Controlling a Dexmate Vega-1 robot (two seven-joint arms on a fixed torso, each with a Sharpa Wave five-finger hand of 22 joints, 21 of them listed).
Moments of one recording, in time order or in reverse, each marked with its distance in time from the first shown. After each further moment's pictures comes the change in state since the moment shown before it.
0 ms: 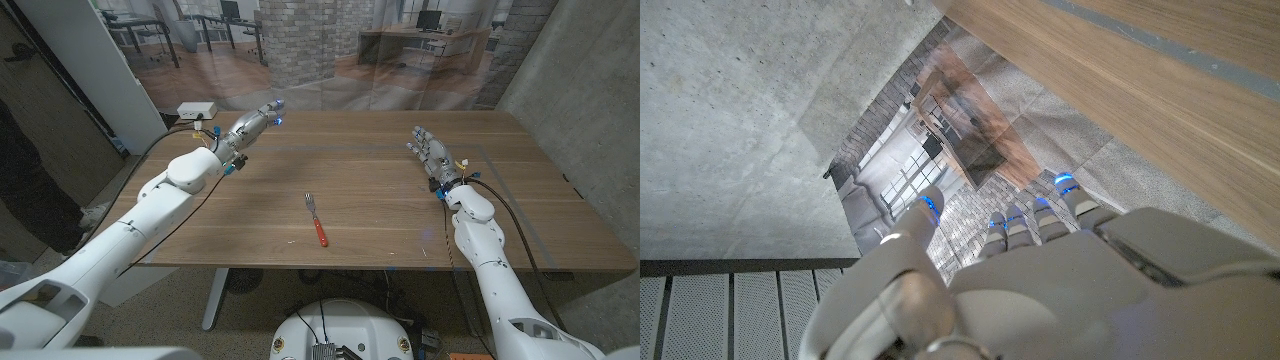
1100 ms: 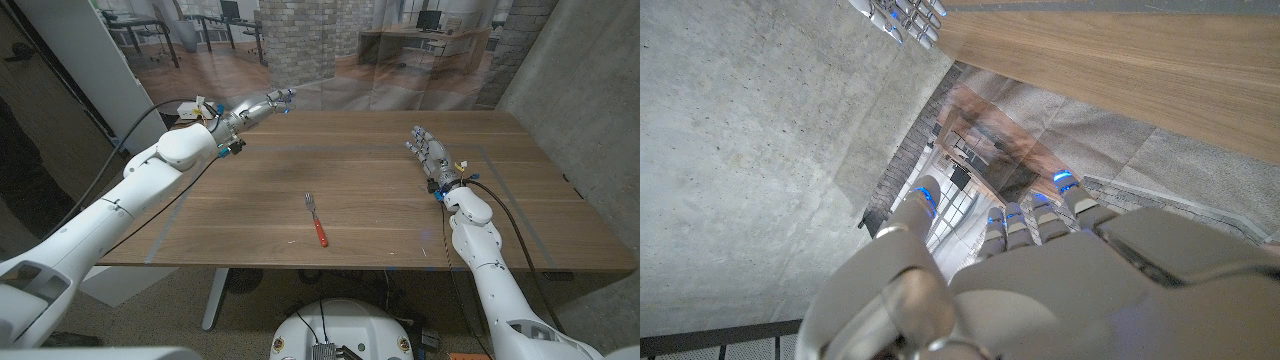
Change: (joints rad) left arm -0.080 0.074 0.011 -0.088 0.085 0.038 -0.127; left_hand 0.059 -0.007 -0.006 -0.058 0.000 0.027 0.002 0.004 0.005 0.023 0.002 0.007 0.000 0.023 -0.003 0.004 0.000 0.025 0.000 0.000 0.001; right arm -0.001 0.009 -0.006 0.021 0.016 0.042 0.001; right_hand -0.004 -0.004 0.004 -0.004 -0.003 0.000 0.000 0.000 0.000 0.000 0.000 0.000 0.000 0.000 0.000 0.000 0.000 0.000 0.000 0.000 0.000
